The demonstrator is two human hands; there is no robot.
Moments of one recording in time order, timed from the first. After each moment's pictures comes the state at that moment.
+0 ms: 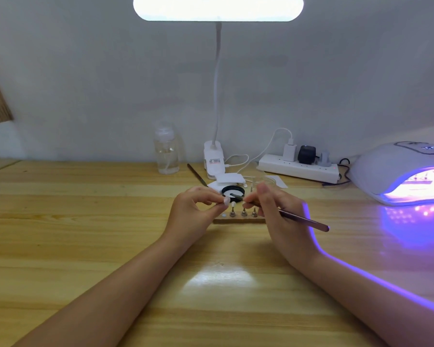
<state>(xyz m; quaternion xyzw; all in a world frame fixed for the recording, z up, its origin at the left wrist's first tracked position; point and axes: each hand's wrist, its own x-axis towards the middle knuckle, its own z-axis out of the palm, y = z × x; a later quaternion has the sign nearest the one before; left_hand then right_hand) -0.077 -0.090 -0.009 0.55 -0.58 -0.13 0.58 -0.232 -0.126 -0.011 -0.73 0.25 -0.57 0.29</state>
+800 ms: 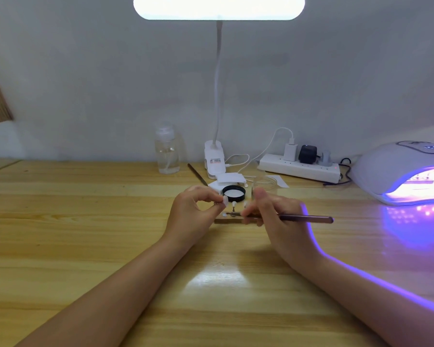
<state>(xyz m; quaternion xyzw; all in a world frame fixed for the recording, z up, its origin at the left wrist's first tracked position) -0.078 -0.093 -0.010 0.58 -0.58 -0.10 0.57 -0.232 -0.125 -0.014 -0.74 0.23 -0.55 0.32</state>
